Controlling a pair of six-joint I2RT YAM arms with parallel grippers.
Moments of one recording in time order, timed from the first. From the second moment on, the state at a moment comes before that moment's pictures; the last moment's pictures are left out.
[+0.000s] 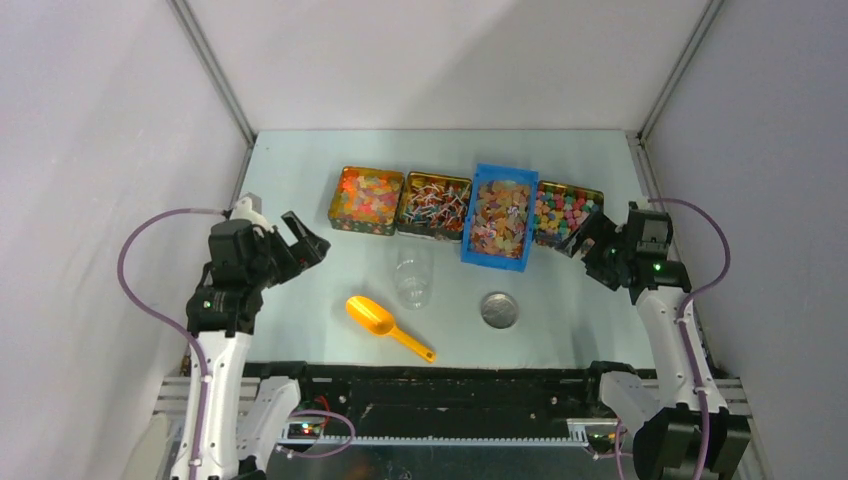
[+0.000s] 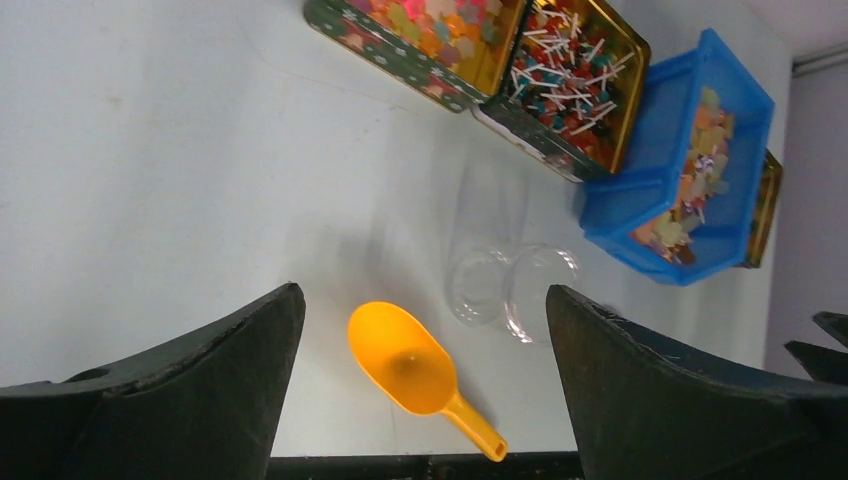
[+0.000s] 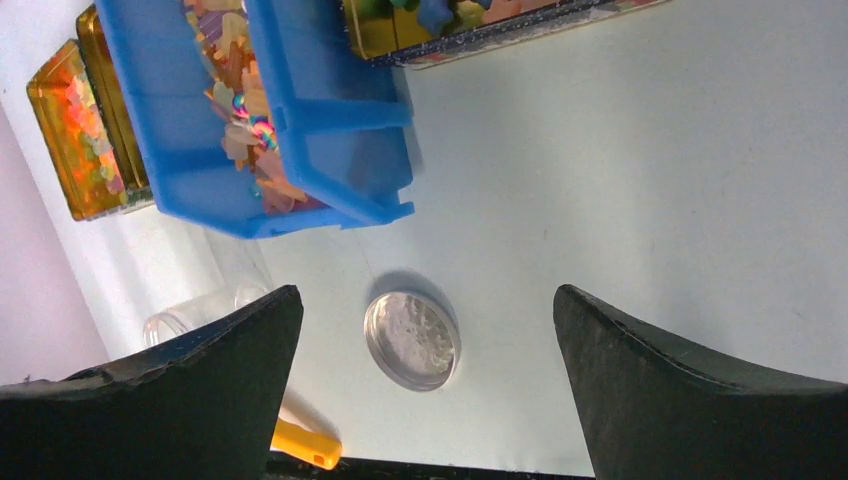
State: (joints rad) left arm 0.03 0.72 0.95 -0.83 0.14 -0.50; right arm -0.11 0.96 0.78 -0.64 -0.27 0.61
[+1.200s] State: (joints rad) left arm 0.02 0.75 0.81 -0.75 0.29 -0.55; right arm 0.27 0.97 0.88 -0.77 -0.26 0.42
